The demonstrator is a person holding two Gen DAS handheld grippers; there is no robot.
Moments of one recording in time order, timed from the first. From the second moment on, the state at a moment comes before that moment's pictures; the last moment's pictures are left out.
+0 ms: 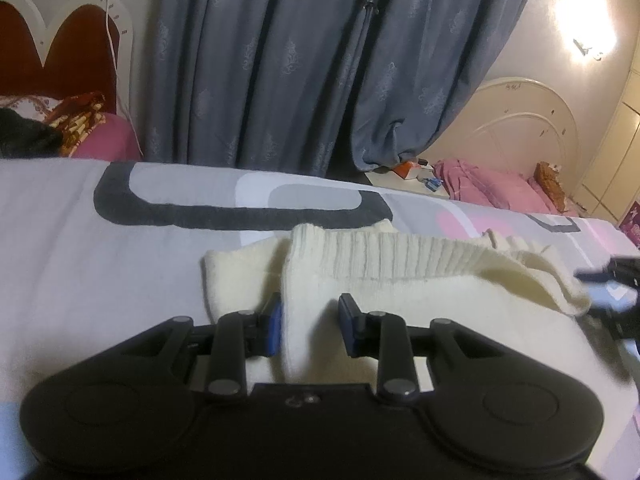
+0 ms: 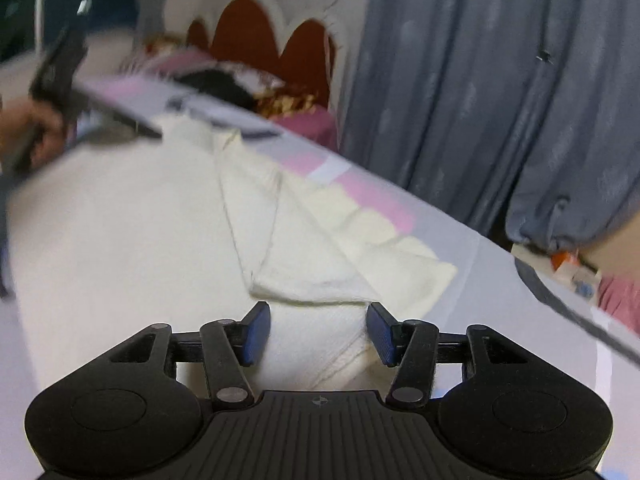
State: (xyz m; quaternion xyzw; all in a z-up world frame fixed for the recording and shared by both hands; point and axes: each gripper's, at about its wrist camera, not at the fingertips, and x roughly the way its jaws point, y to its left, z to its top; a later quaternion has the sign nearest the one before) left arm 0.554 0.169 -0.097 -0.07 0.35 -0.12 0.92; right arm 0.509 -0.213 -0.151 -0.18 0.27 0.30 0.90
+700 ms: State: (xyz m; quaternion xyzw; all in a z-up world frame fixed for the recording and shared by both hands) left arm 0.556 0.163 -0.106 -0.08 0.33 -0.08 0.94; right arm 0.546 -0.245 -0.134 0.05 0.29 0.20 0.94
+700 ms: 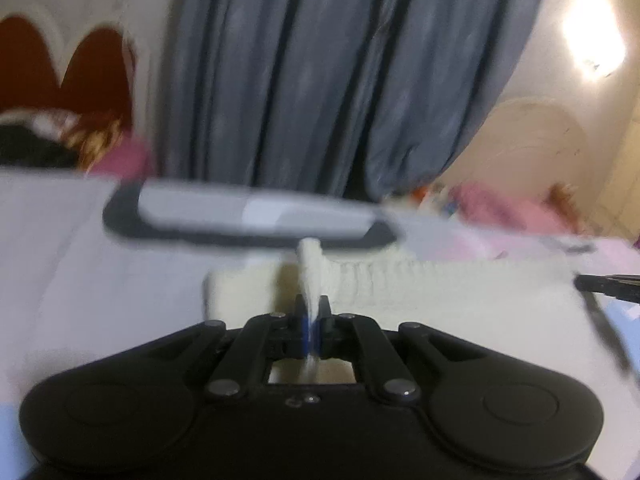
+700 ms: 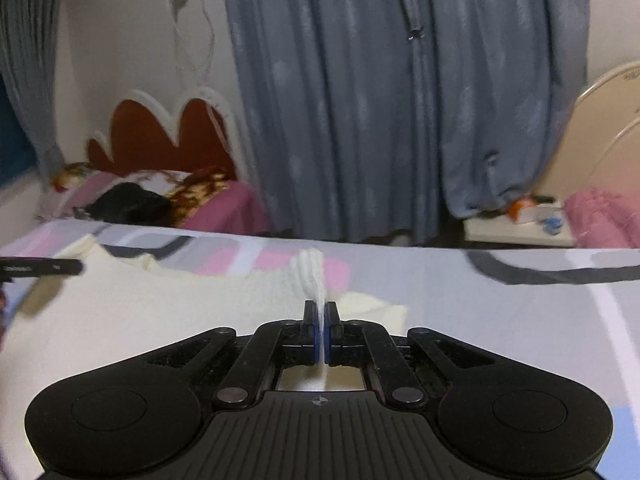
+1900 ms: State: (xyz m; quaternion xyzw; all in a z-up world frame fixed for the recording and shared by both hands) left arm 0.480 0.050 -0.100 0.05 0.33 -0.11 0.94; right arm 0.457 -0.124 -0.149 -0.11 0.30 0.26 0.91
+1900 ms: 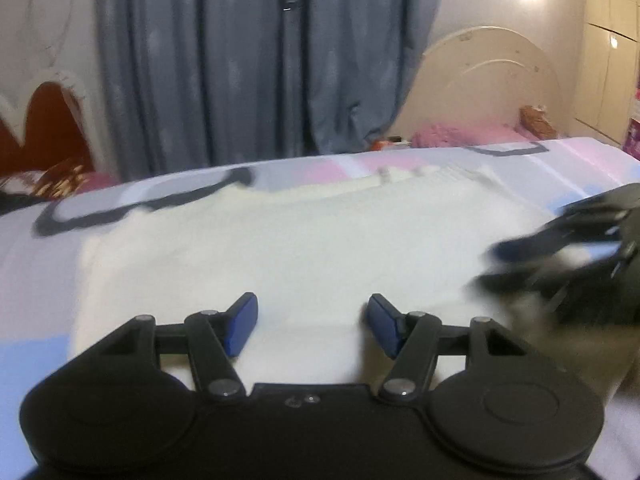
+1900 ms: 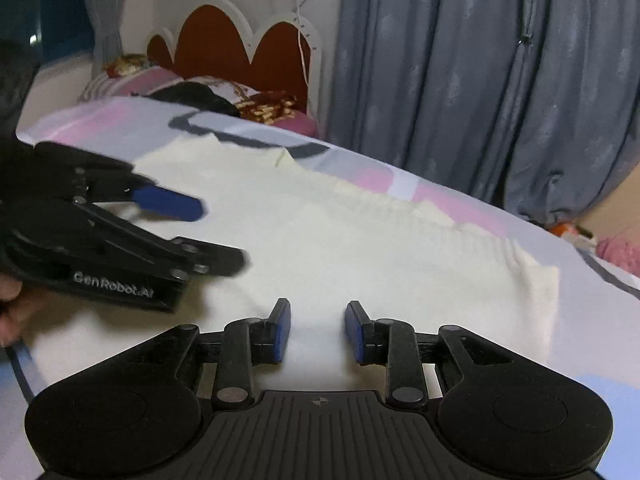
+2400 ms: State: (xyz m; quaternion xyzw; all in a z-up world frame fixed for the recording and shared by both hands) left arm 0.421 0.022 -0.104 0.02 0.35 -0.10 0.93; right arm 0.389 -0.106 -0.133 -0.08 0.34 0.28 0.89
